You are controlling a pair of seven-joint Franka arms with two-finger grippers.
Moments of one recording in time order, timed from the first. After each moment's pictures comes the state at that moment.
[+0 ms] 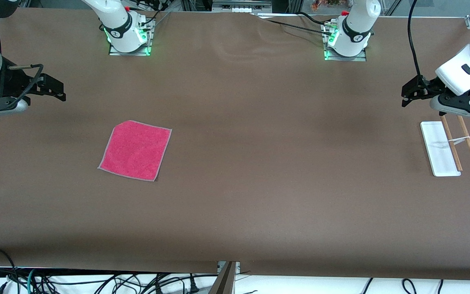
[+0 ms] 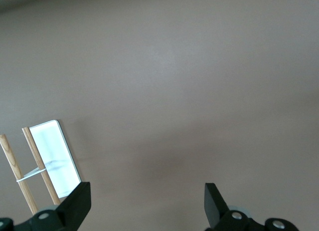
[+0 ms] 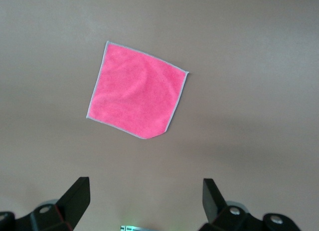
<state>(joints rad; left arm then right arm) 0.00 0.00 -0.07 -1.65 0.04 1.64 0.18 0.09 0.06 -0.03 -1.55 0.01 1.52 -0.08</state>
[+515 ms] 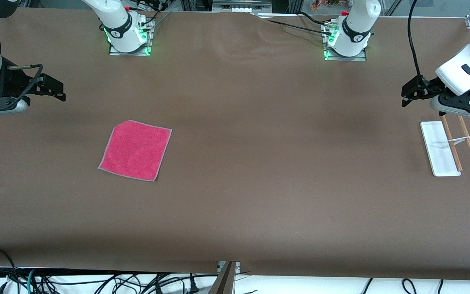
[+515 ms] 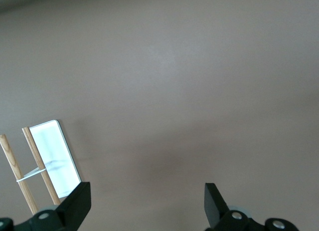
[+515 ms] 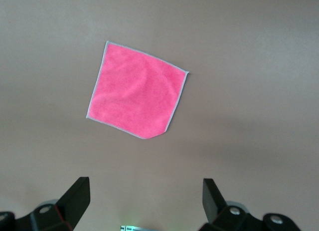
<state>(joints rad) 0.00 0.00 -0.07 -1.65 0.04 1.64 0.18 0.10 0.06 -0.03 -1.56 0.01 1.52 -0.08</state>
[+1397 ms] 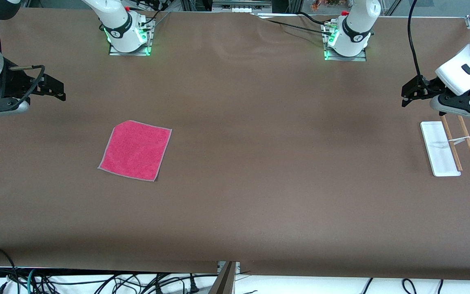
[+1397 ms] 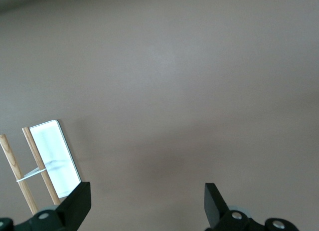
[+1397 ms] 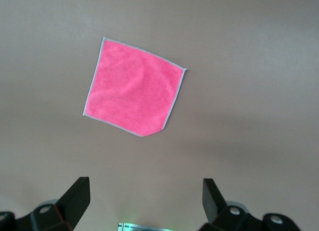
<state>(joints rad) 0.00 0.00 -0.07 -1.65 0.04 1.64 0.18 0.10 0.06 -0.03 -1.56 -0.01 1.51 -0.08</state>
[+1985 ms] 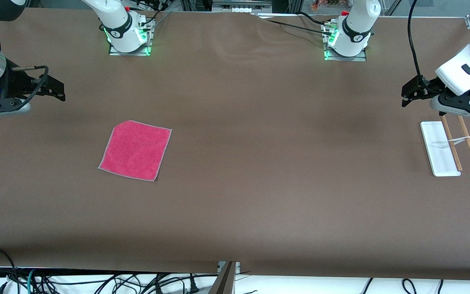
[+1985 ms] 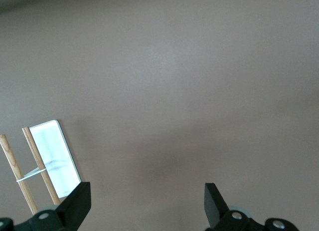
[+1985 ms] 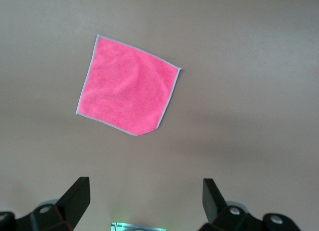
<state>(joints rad) 0.00 0.00 -0.07 -1.65 0.04 1.64 0.18 0.11 0.07 -0.03 -1.56 -0.04 1.51 -0.08</state>
